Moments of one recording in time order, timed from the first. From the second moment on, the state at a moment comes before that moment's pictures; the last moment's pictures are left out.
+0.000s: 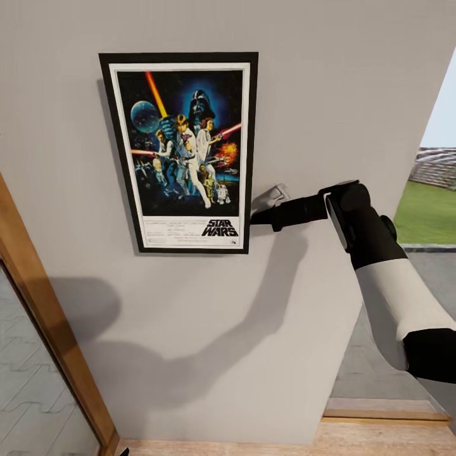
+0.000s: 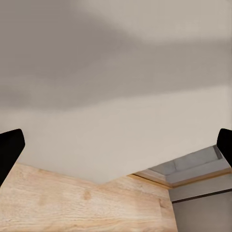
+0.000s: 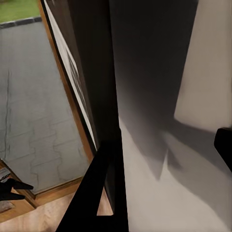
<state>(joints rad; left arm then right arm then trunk) -0.27 0.25 -0.39 -0.03 1.25 -0.33 -1.17 -1.27 -0.11 0.18 -1.06 0.16 0.87 1.36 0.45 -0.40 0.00</state>
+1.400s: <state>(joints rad) -0.27 0.25 -0.39 -0.03 1.25 -0.33 -1.17 -1.26 -0.15 0.19 -1.10 0.11 0.96 1.34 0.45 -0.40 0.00</state>
